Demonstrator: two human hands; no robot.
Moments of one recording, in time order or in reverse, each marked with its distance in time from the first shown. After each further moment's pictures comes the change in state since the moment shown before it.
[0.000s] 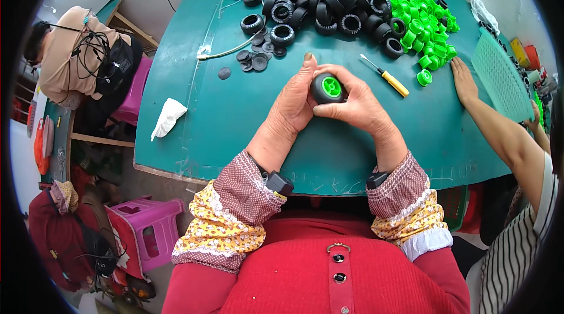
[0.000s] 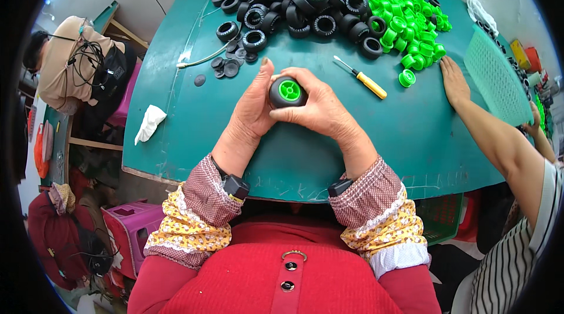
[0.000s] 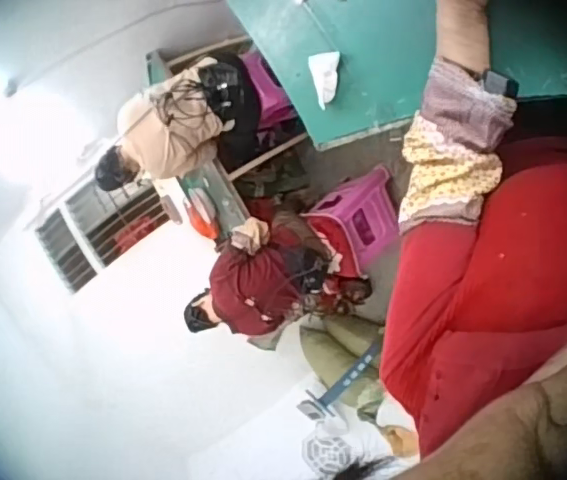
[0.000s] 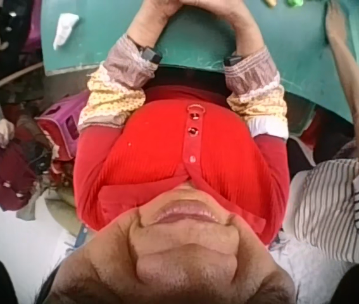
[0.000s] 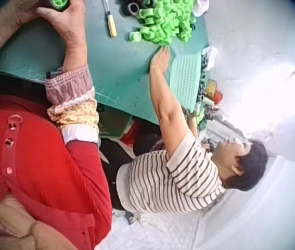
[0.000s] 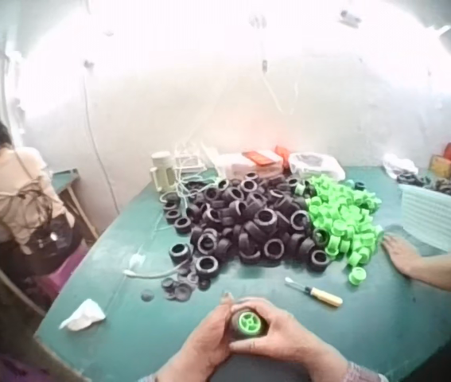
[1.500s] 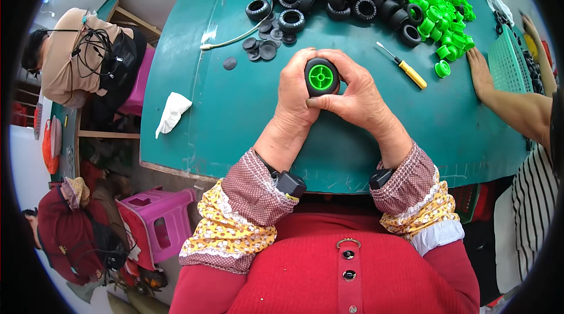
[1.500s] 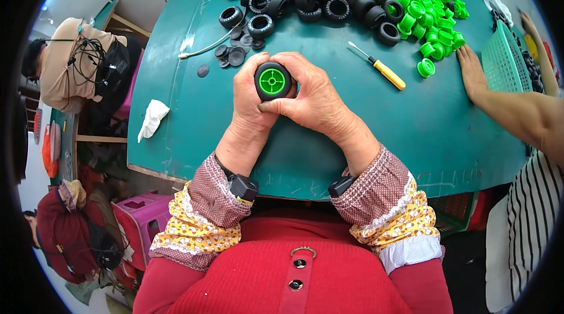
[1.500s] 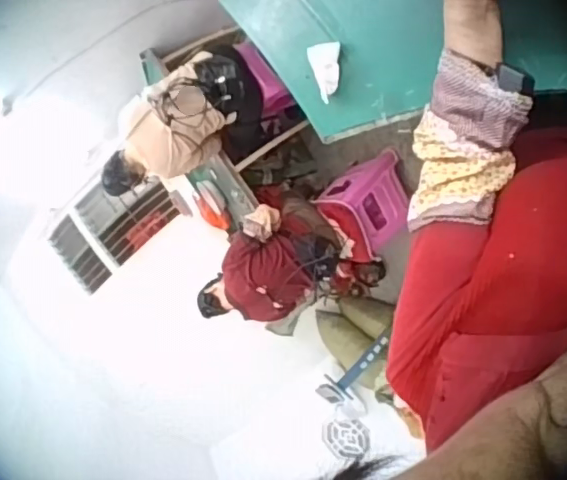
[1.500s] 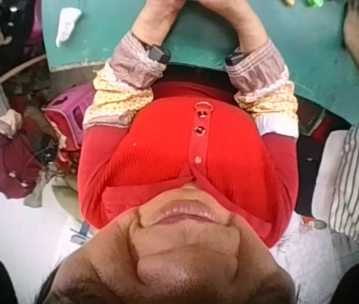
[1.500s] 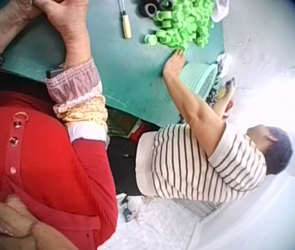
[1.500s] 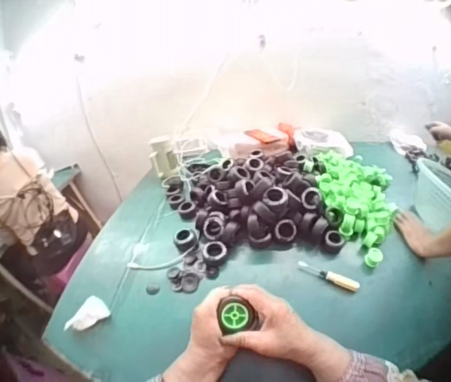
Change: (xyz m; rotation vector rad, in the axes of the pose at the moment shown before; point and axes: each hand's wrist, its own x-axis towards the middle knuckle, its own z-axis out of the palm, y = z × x) left_hand -0.002 0.006 -0.006 -0.076 0.232 0.241; right_hand 0.012 0.000 0.023 -0.087 0.092 -0.208
